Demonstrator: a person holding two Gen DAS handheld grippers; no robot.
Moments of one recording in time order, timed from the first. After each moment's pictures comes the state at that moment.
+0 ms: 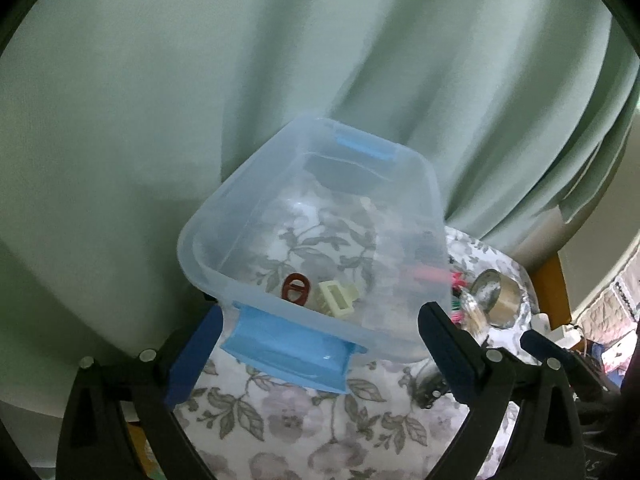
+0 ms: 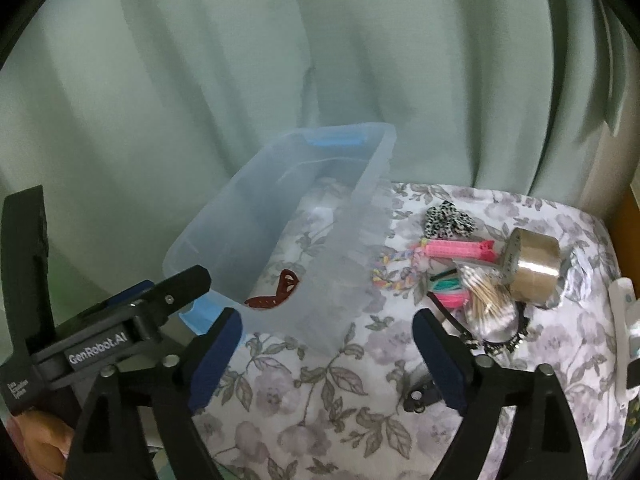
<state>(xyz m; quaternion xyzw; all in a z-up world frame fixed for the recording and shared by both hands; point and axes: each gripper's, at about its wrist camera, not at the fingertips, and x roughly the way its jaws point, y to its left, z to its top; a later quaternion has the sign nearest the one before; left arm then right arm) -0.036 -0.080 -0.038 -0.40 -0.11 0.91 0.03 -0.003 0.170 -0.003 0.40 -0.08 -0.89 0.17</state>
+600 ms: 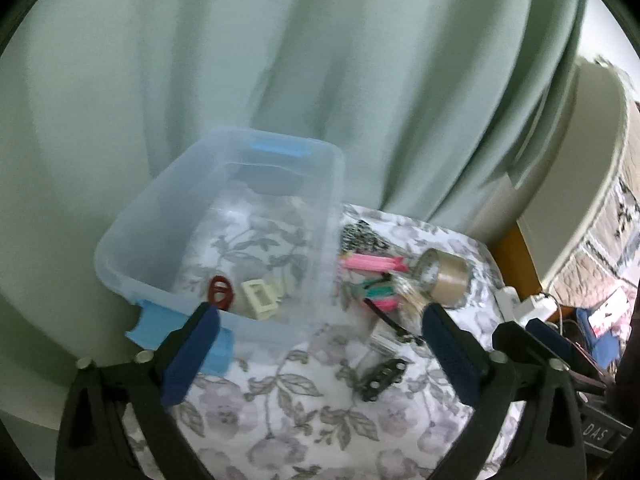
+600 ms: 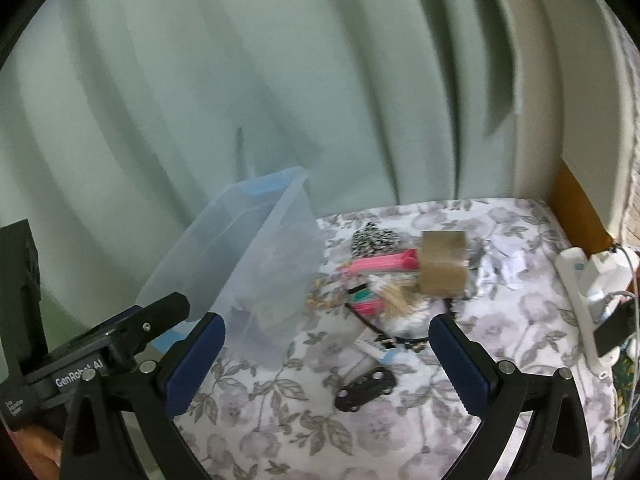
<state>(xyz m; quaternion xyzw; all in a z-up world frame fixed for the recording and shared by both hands) -0.020 0.004 -0.028 -0.39 -0.06 0.92 0.10 0.029 0.268 0.005 0.34 -0.14 -0.92 0.10</state>
